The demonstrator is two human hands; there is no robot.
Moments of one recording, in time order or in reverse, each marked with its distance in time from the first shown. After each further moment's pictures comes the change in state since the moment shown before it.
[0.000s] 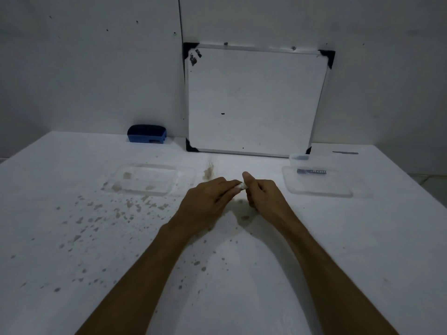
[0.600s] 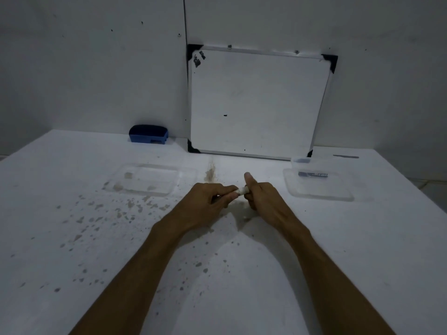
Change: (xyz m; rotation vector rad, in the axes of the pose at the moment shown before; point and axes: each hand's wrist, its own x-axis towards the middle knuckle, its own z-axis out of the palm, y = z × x) left_hand 0.001 0.000 -0.019 -0.206 -0.132 -0.103; right_hand -0.002 -0.009 0.002 -0.116 -0.069 0.050
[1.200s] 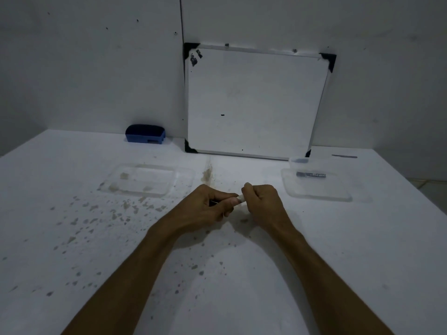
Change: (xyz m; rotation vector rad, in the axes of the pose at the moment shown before) left_hand -0.004 0.014 -0.005 -0.283 -0.186 -0.188; right_hand -0.003 0.007 0.006 0.071 0.187 -0.089
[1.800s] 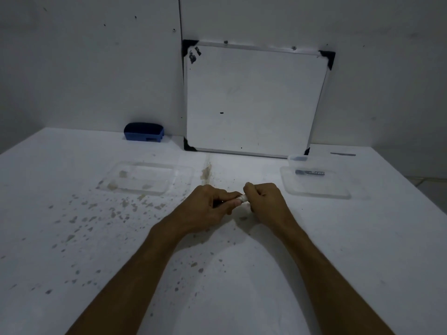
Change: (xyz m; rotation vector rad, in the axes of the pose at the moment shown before) left_hand 0.000 0.002 0.010 0.184 0.081 0.072; right_hand 0.000 0.004 -0.006 -0.067 -0.022 0.078
